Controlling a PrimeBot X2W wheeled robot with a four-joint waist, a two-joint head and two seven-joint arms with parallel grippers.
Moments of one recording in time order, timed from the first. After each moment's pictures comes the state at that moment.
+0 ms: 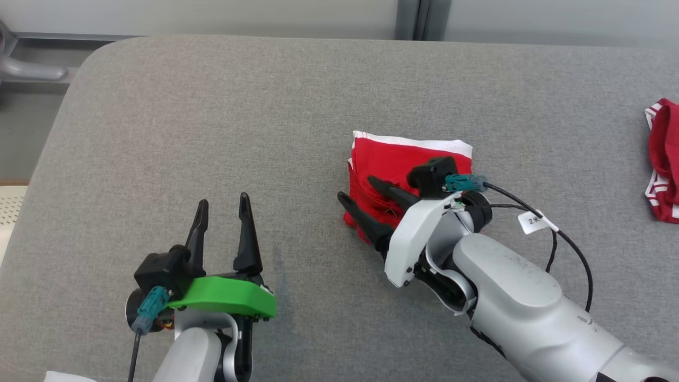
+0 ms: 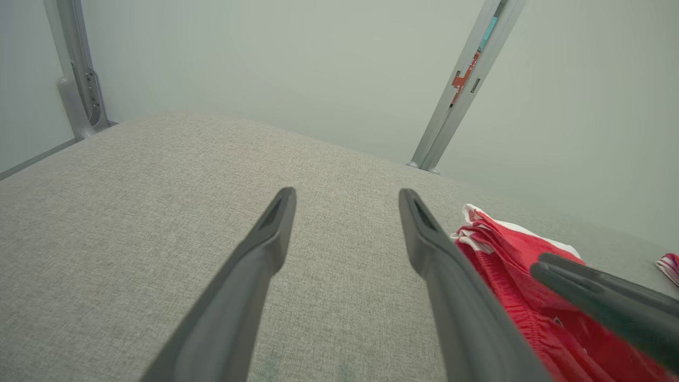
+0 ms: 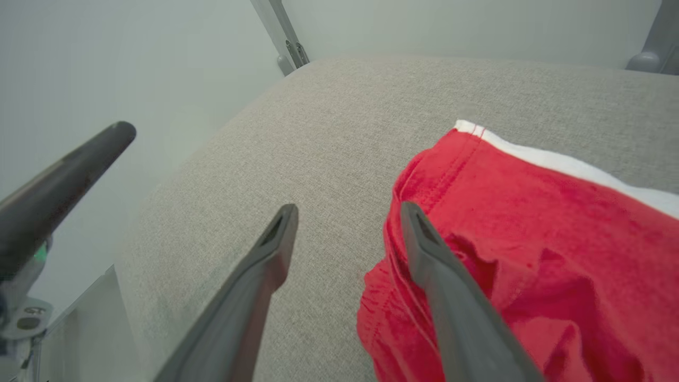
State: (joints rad) left arm -0.21 0.07 -0.33 0.21 -0.50 0.16 -0.26; right arm -0.68 -0.14 0.80 0.58 0.76 0.13 -0.02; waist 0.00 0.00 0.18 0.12
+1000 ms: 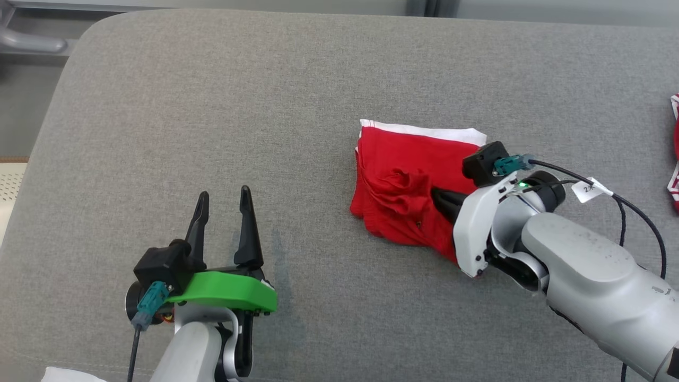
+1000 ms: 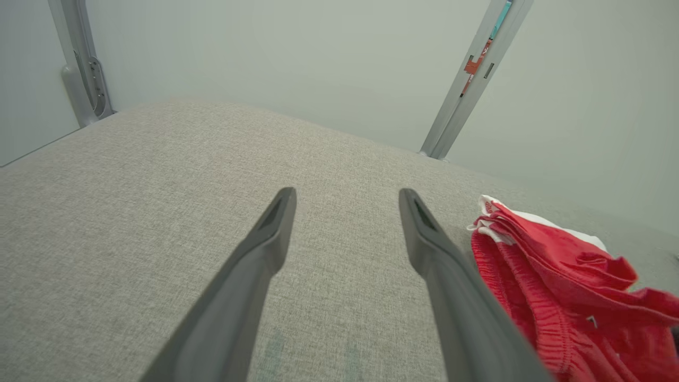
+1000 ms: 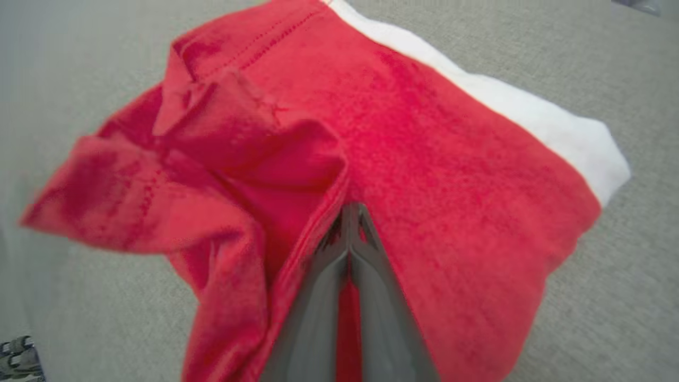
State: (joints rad) left arm -0.22 0.05 -0.32 0.21 -0.47 0.14 -0.26; right arm -0.79 -0.43 1.02 0.55 0.87 0.13 0.08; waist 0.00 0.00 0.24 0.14
